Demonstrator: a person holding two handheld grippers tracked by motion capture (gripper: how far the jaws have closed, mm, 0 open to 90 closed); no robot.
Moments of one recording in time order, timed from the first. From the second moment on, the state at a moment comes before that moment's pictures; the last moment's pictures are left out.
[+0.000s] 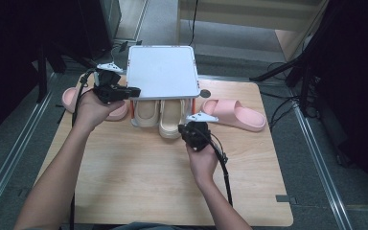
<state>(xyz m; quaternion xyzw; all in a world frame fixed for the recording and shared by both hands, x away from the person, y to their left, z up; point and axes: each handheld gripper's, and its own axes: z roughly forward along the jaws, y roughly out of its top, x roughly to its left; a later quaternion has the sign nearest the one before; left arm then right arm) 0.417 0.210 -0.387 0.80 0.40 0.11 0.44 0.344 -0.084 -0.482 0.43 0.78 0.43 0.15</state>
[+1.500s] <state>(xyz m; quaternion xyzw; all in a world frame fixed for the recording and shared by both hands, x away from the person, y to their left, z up) 0.405 0.223 -0.371 0.77 0.43 0.09 0.46 0.352 -0.094 -0.483 0.40 0.80 0.43 0.08</state>
